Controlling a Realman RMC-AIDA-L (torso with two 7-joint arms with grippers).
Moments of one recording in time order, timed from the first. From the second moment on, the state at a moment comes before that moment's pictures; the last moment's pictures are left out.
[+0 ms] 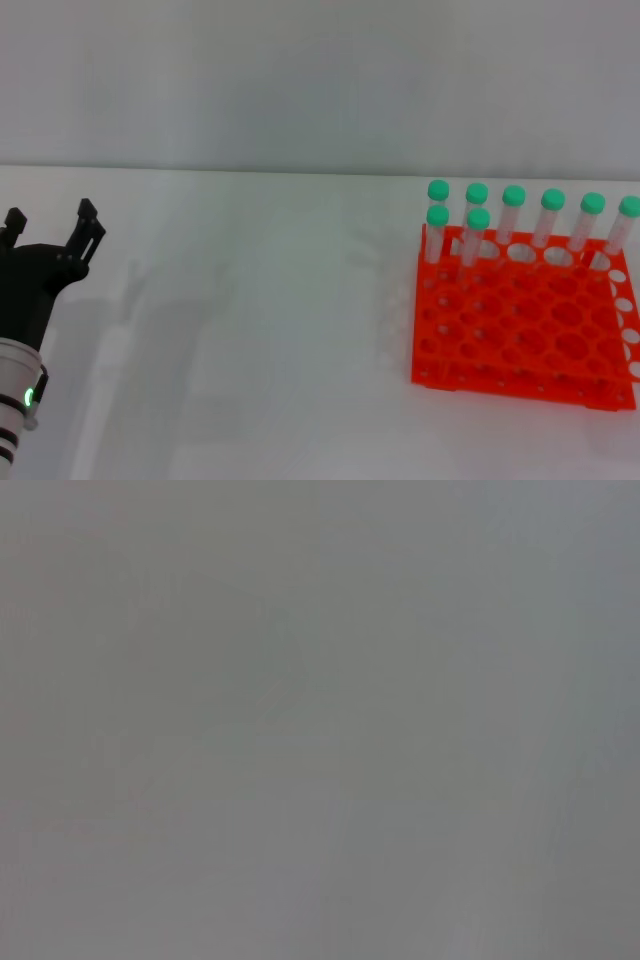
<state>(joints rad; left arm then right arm) -0.39 -2.09 2.49 0.19 -1.25 1.25 -0.18 0.45 2.02 0.26 0.05 -1.59 -1.21 0.26</state>
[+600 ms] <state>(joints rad) -0.44 -2.08 2.46 0.16 -1.27 1.15 -0.26 0.49 2.02 0.26 0.04 -1.54 -1.10 0.23</state>
